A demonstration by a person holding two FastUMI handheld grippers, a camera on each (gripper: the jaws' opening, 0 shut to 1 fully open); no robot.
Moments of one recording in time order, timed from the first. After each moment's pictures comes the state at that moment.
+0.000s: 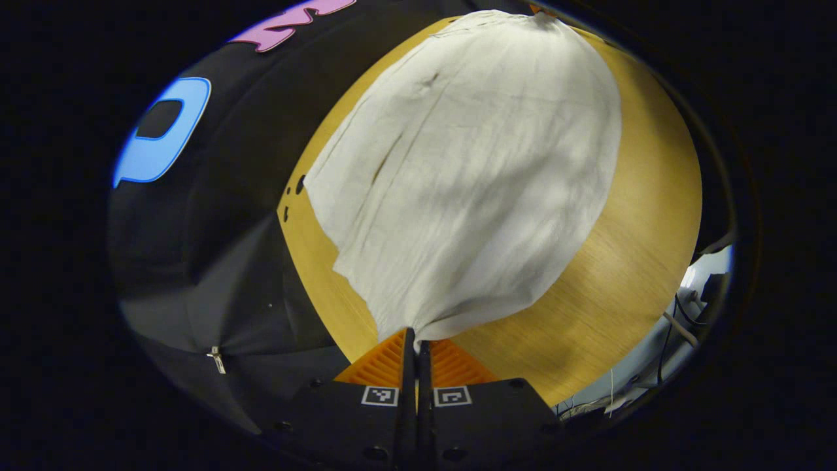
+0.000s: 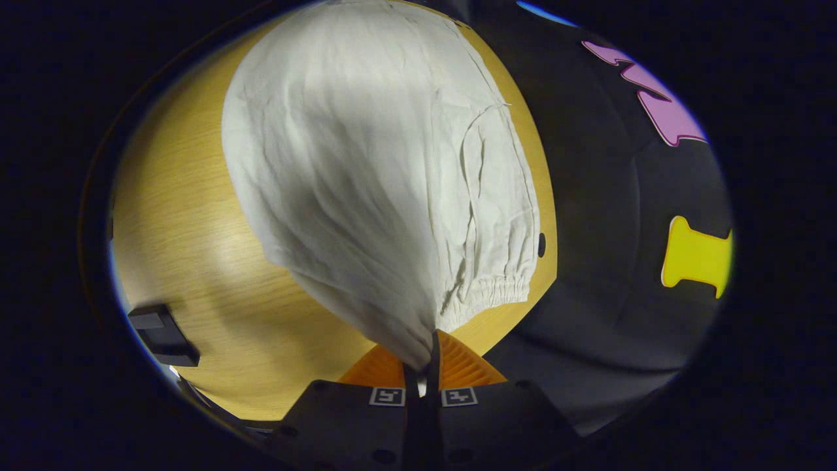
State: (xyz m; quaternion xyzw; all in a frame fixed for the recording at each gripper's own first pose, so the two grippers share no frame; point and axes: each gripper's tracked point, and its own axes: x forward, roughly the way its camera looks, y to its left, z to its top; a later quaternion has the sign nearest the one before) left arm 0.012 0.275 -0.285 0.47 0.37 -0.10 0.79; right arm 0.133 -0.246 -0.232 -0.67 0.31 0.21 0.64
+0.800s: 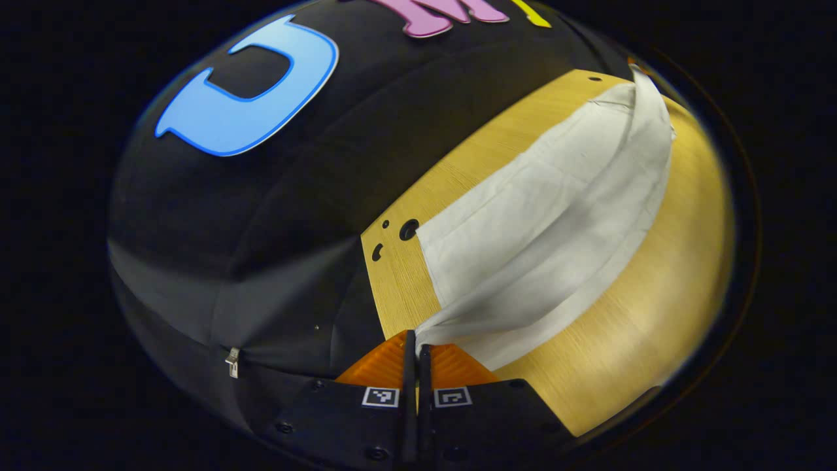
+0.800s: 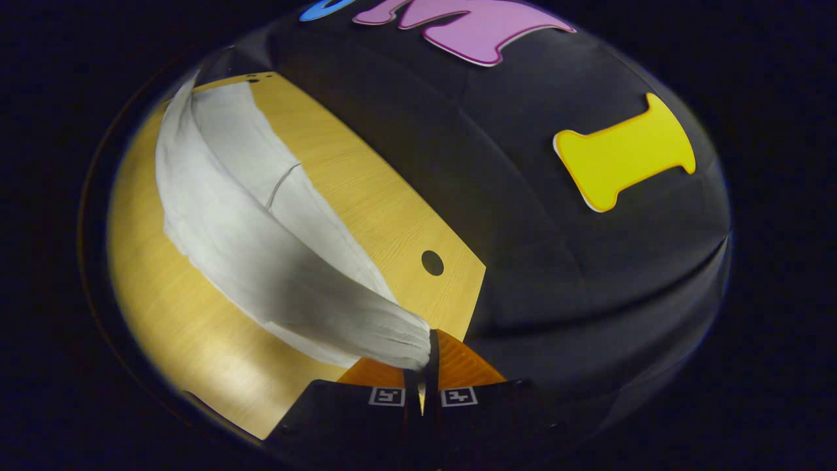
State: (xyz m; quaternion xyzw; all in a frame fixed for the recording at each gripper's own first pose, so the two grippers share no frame) left arm 0.205 0.283 -0.161 0.32 0.29 0.01 0.90; right arm 0.263 -0.187 -0.115 -0.44 0.24 0.08 0.86
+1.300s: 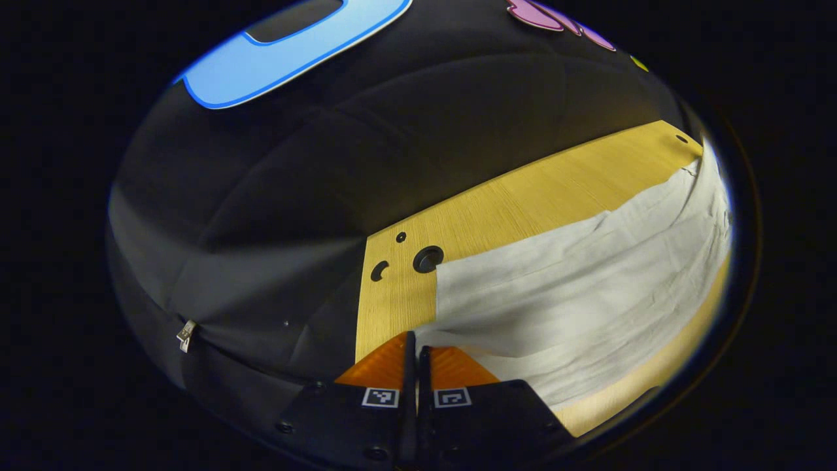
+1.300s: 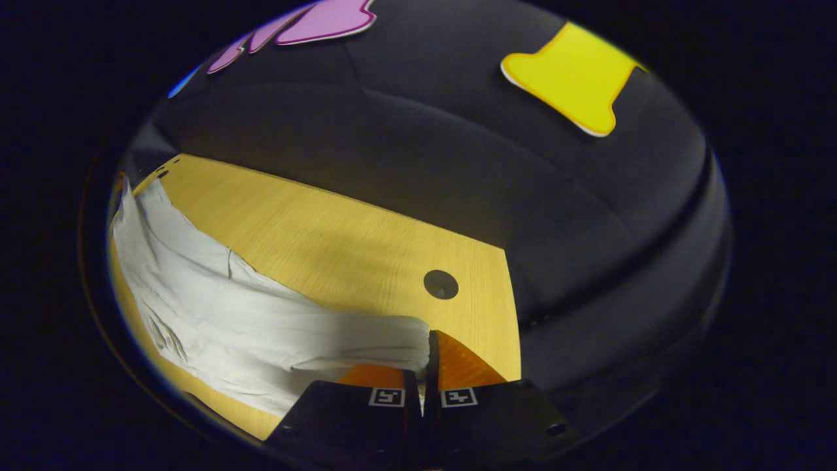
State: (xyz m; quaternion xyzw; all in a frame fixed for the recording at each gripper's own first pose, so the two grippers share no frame) left arm 0.321 0.274 -0.182 0.22 0.29 0.07 0.93; right arm 0.334 -0.173 -0.161 -0.24 0.29 0.01 0.93
